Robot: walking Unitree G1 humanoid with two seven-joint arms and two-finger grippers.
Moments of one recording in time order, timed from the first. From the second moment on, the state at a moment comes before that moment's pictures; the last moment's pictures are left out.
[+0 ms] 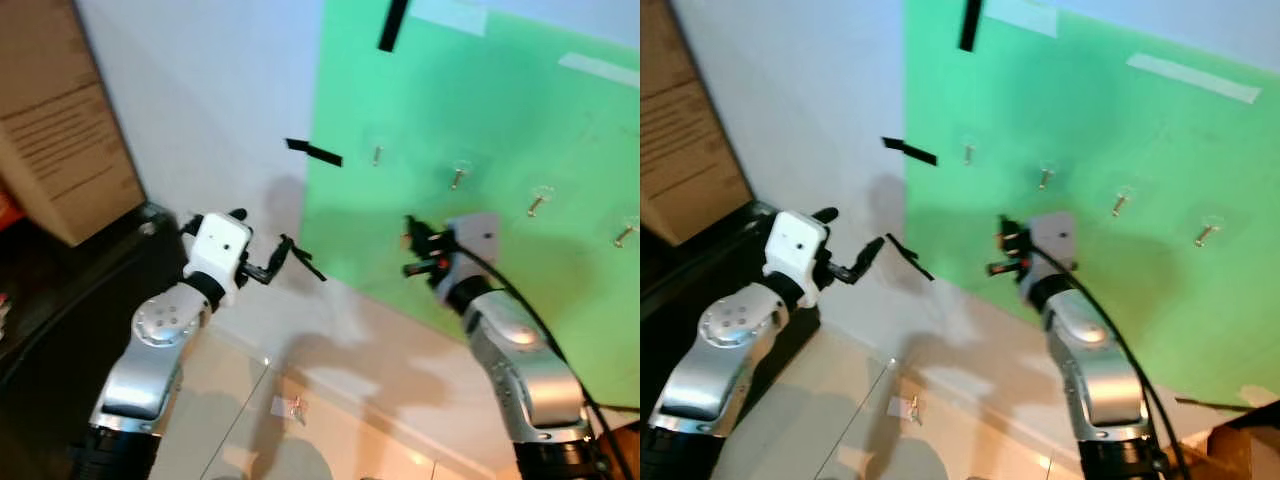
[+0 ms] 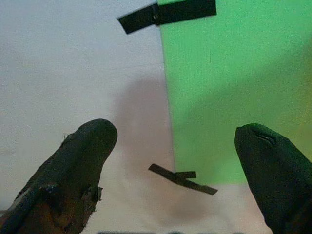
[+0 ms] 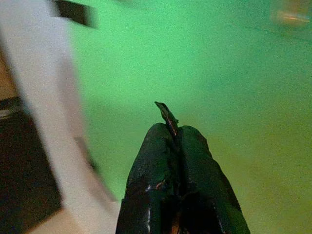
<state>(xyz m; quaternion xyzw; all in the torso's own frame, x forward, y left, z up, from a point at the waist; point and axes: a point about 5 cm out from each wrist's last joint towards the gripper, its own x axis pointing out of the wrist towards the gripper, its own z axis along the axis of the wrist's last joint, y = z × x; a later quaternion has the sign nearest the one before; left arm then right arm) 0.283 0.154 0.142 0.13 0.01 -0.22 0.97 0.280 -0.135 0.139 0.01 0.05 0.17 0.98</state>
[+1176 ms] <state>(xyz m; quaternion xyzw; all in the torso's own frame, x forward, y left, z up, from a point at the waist) 0.275 0.152 0.157 0.11 0.01 -0.34 0.93 0.334 -0.123 0.181 0.30 0.04 0.17 0.94</state>
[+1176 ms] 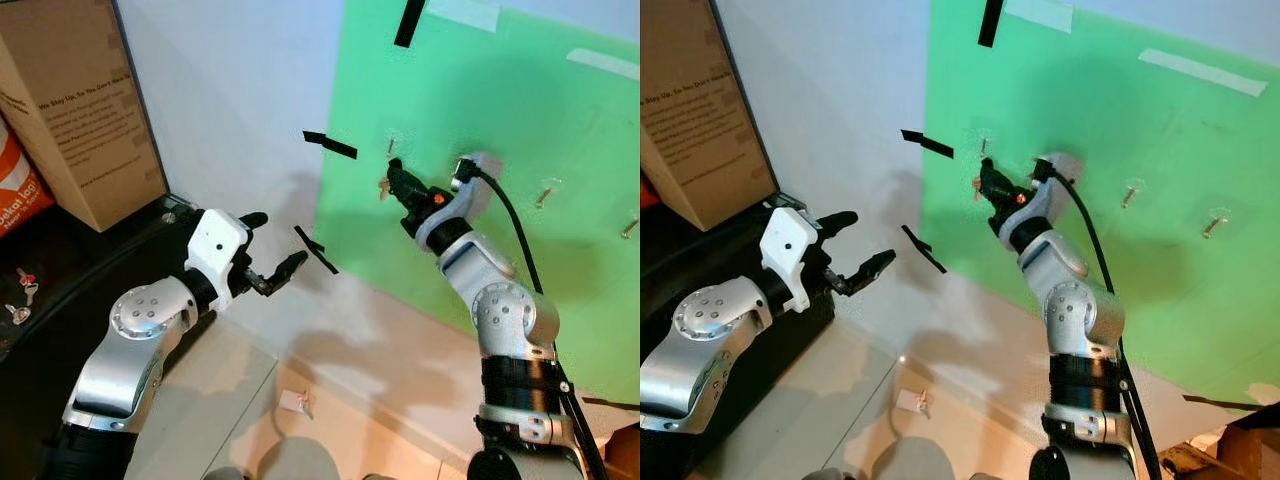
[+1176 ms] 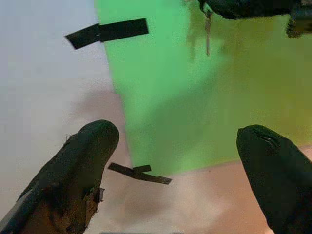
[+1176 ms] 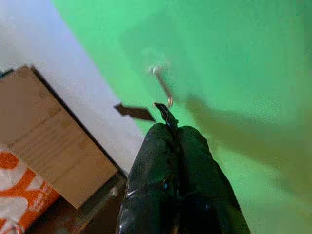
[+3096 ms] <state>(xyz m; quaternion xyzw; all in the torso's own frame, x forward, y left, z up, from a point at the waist) 0.275 0.152 0.161 0.11 0.01 -0.35 0.93 0.317 -0.126 0.197 0.35 0.05 0.31 0.88</state>
